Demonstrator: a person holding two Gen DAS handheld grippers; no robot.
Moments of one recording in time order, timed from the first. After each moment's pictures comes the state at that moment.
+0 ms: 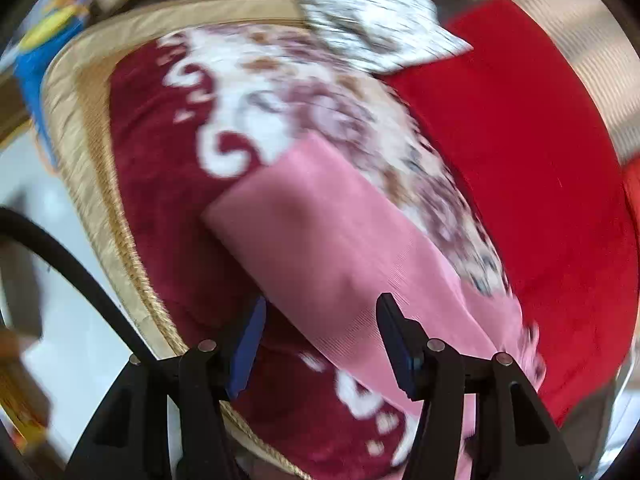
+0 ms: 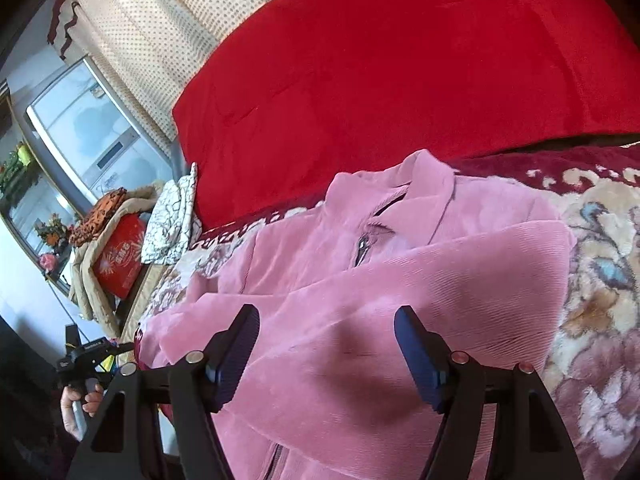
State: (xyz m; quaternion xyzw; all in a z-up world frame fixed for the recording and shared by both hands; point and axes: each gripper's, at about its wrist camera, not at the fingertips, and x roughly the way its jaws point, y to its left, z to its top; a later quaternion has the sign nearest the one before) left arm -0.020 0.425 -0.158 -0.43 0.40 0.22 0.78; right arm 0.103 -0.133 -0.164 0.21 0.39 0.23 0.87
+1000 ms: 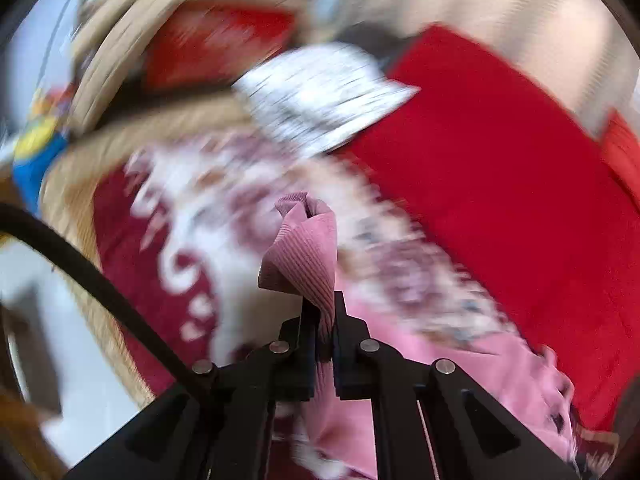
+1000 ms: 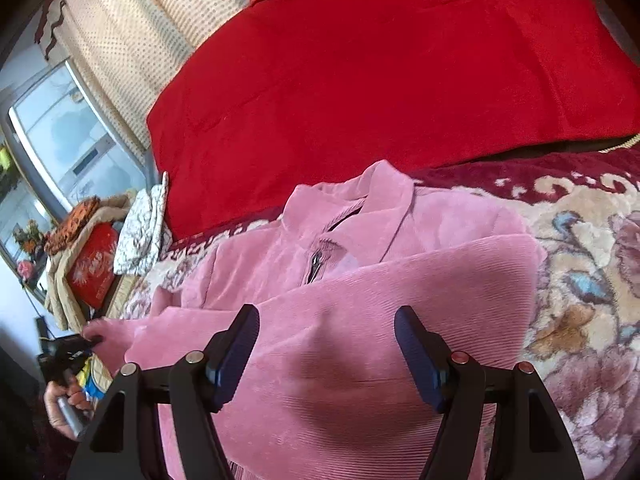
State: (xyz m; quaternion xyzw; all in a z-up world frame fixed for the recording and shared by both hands) left arm 0.016 0.372 -0.081 -0.27 0.31 0.22 0.89; right arm 0.114 -0.161 -0.175 0.21 0.38 0.18 0.88
